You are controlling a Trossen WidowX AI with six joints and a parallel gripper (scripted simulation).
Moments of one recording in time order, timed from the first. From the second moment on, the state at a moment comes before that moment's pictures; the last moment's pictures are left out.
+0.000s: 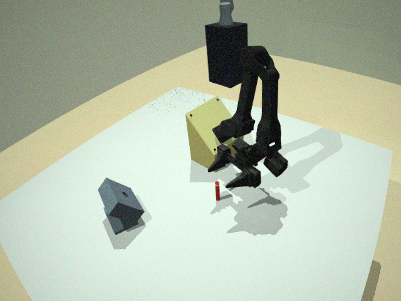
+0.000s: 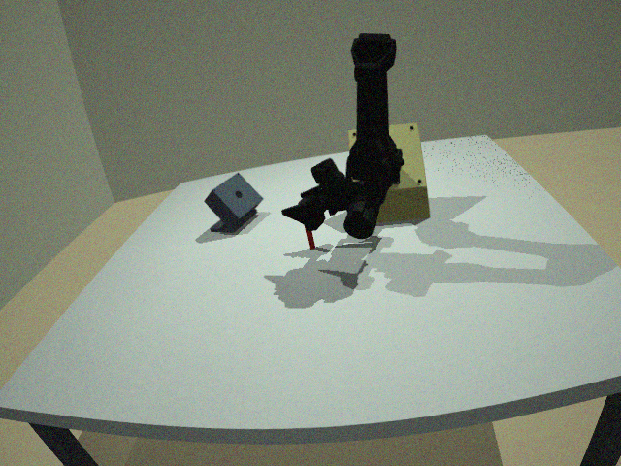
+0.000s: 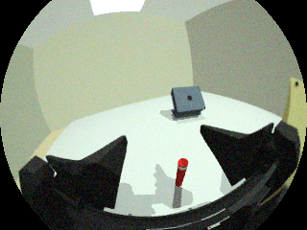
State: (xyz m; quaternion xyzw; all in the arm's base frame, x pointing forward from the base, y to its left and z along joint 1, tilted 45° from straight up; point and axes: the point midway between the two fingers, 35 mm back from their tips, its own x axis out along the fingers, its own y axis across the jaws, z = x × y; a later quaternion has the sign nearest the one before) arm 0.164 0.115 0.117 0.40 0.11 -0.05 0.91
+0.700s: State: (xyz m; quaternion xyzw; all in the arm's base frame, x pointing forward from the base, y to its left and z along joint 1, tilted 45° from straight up) arm 0.158 0.026 0.178 0.40 0.09 -0.05 0.91
